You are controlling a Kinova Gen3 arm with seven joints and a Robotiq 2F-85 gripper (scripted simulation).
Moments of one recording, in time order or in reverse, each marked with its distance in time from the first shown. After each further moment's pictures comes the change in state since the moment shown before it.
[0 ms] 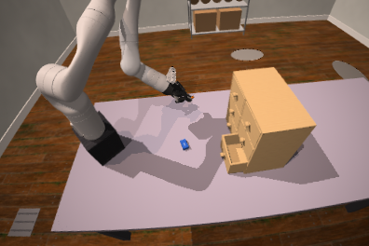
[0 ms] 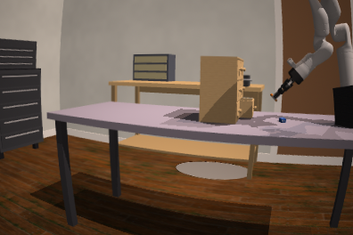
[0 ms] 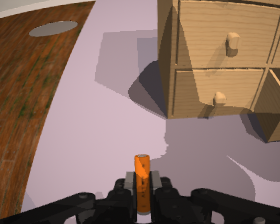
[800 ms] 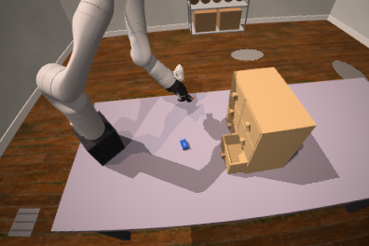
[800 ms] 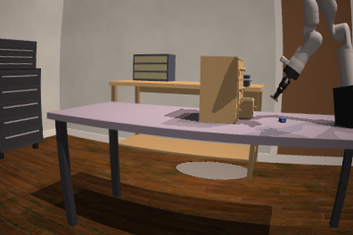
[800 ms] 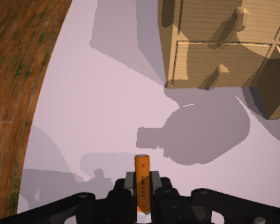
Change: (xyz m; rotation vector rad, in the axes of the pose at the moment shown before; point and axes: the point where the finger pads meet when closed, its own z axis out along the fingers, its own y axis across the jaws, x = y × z) arm -0.001 0.001 0.002 -0.004 -0.212 -0.011
